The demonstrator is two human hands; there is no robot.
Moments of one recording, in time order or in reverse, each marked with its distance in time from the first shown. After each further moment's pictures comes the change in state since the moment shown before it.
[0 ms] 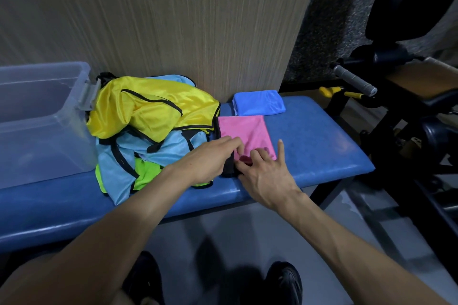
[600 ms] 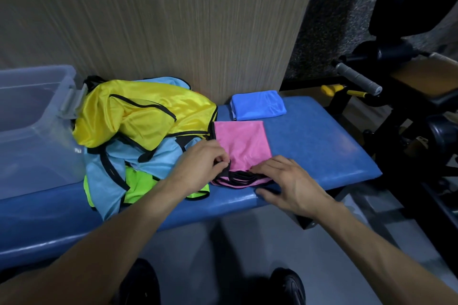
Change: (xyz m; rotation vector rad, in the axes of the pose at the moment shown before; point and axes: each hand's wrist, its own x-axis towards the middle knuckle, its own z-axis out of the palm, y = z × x) left_hand 0.011 -0.031 0.022 -0.046 0.247 -0.060; right_hand -0.014 0.064 0.014 0.558 -0.020 -0.135
